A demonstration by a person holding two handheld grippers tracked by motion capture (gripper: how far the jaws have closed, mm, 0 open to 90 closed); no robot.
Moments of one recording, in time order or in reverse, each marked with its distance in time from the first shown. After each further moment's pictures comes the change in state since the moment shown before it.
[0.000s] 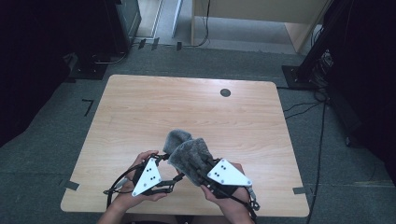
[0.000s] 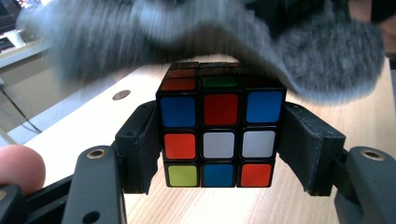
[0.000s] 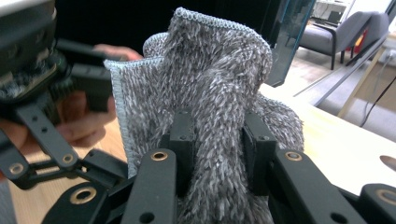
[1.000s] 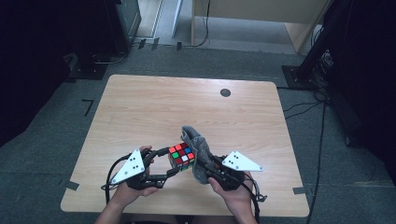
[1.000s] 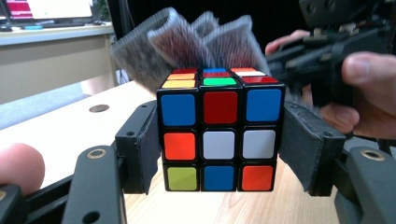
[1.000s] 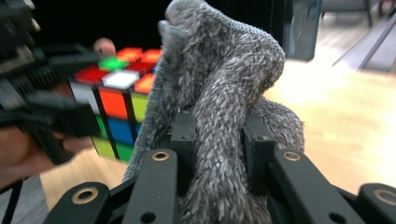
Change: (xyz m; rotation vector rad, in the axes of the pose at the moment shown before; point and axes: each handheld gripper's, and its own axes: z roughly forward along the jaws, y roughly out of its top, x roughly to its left) left arm 0.027 -0.004 -0.015 -0.135 -0.090 -0.224; right arm -0.035 -0.031 0.010 -0.001 0.111 0.305
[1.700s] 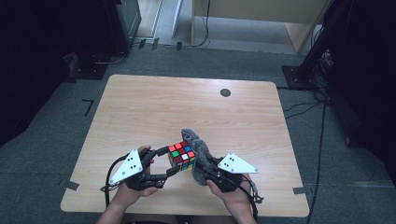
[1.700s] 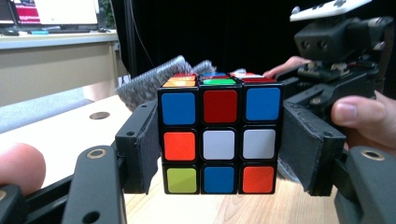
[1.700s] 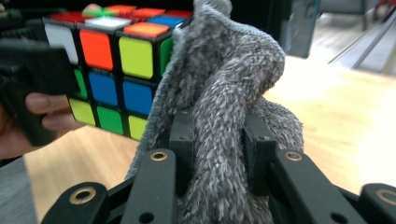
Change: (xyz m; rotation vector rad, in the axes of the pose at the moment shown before) left arm -0.005 0.006 -0.001 -0.045 0.003 -0.029; right arm 0.004 -0.001 -0.002 0.006 -0.033 -0.079
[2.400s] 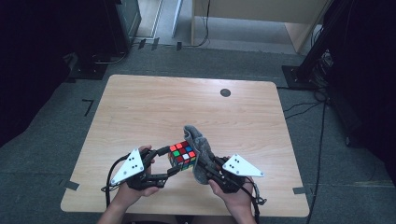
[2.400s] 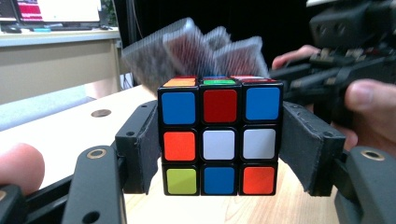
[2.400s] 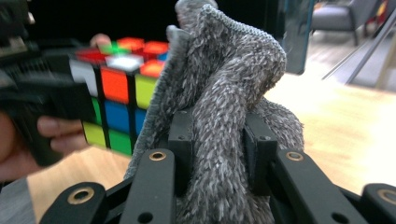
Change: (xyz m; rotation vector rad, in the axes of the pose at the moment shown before) left arm 0.000 0.001 0.000 0.002 0.009 -0.004; right arm 0.000 -0.003 -0.002 -0.051 0.014 0.033
